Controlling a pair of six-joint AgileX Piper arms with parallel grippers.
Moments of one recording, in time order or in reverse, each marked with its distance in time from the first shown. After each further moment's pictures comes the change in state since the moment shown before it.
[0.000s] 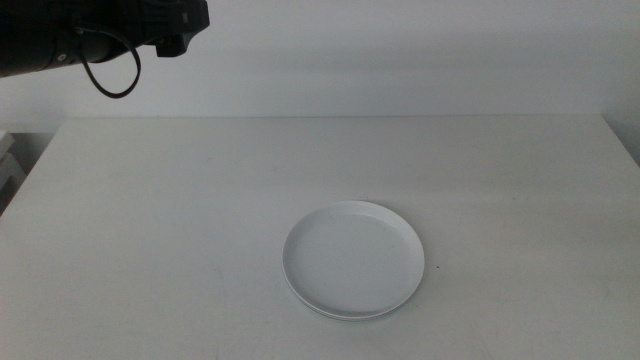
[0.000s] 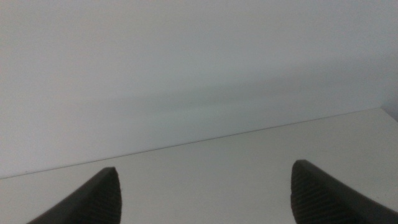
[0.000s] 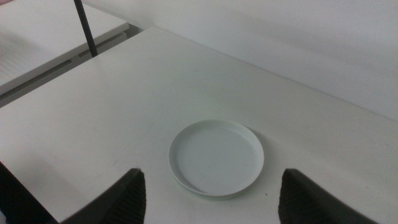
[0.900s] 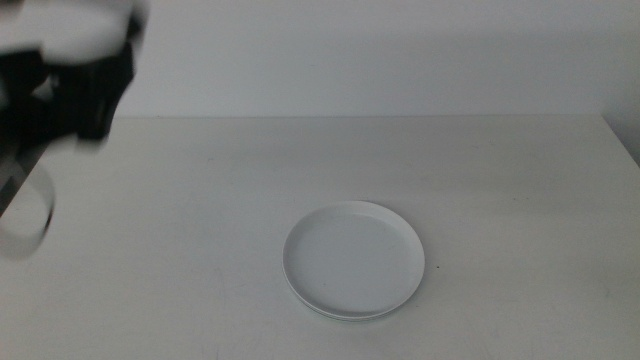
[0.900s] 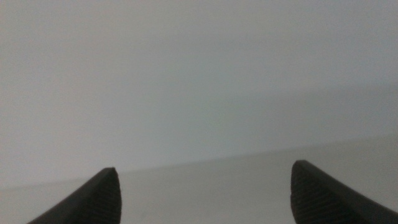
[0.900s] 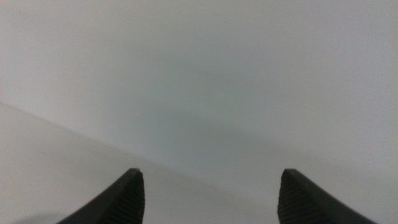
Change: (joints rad) left arm 0.000 -0.373 0.403 0.039 -0.237 0.000; right arm -0.075 0.036 0.415 -0.282 -0.849 0.000
